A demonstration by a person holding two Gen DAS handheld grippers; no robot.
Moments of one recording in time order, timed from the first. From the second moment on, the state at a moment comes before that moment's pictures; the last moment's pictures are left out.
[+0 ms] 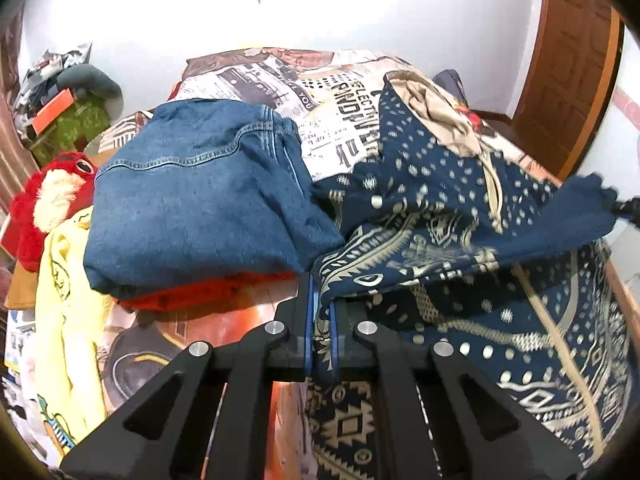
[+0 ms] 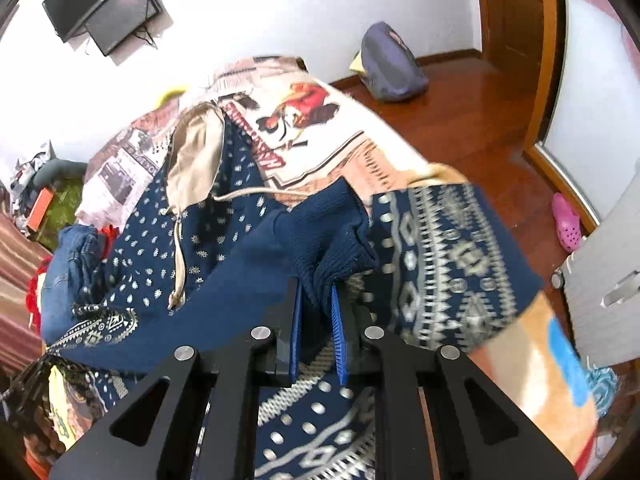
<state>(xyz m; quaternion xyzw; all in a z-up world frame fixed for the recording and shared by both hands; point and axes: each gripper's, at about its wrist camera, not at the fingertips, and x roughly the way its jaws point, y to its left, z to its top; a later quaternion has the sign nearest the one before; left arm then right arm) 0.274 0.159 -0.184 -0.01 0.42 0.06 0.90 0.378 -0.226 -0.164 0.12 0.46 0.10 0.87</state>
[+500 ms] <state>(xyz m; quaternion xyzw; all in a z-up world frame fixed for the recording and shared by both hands) 0.270 0.163 -0.244 0.00 0.51 0.08 0.85 0.357 -0.242 -0.228 0.09 0.55 0.10 0.83</state>
